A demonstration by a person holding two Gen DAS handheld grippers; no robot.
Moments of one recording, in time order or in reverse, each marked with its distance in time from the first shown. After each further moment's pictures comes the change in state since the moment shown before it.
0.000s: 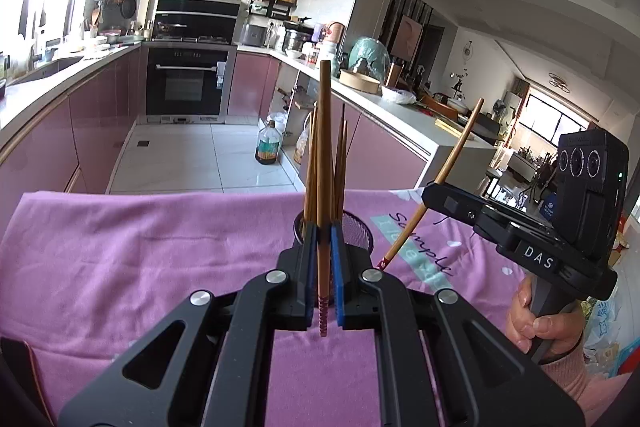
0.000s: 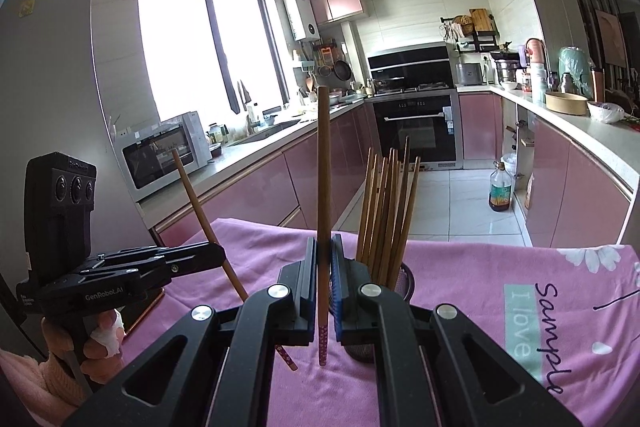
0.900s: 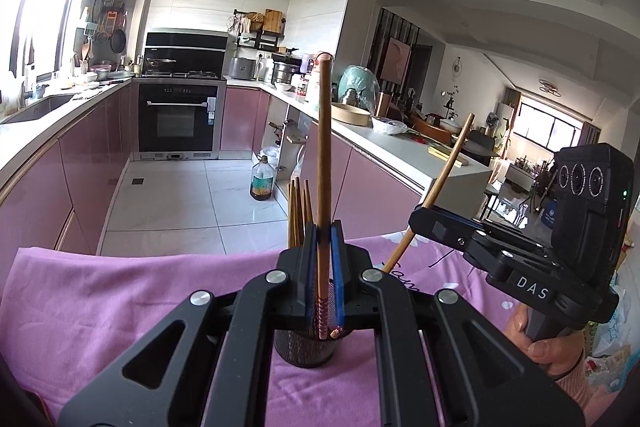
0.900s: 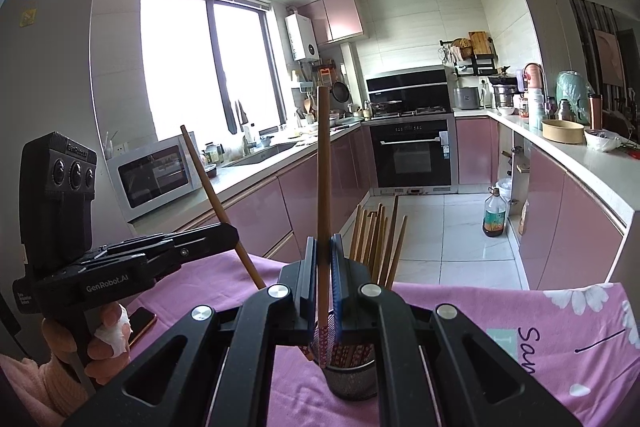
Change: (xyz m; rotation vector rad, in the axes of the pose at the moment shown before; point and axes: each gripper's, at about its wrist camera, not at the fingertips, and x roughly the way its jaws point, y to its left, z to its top) left arm 0.008 -0.029 0.038 0.061 -0.102 -0.014; right arm -0.002 -0.001 0.032 -0.030 -0.071 -0.022
